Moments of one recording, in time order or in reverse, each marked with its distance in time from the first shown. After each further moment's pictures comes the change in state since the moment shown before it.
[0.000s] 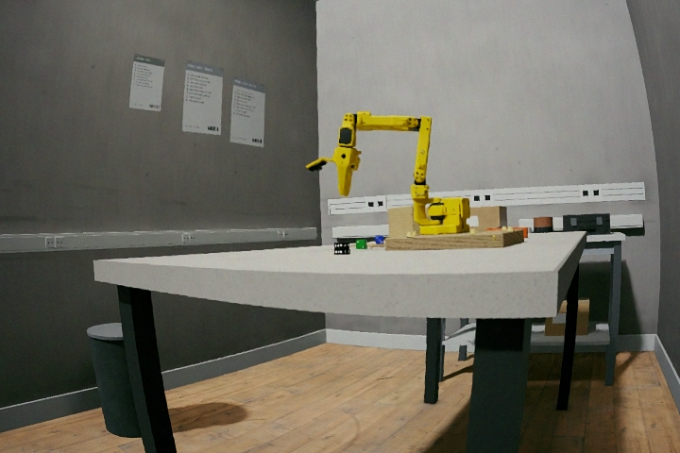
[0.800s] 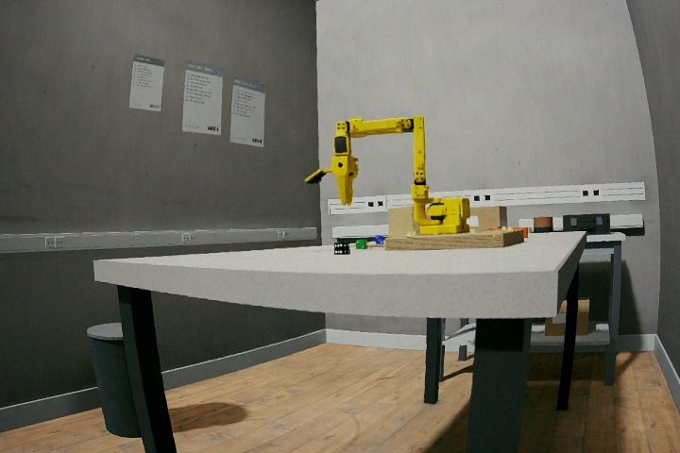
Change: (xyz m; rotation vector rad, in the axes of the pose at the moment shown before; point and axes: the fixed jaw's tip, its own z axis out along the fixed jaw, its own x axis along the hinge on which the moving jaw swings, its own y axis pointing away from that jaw) arm 0.007 0.000 0.018 0.007 0.128 0.046
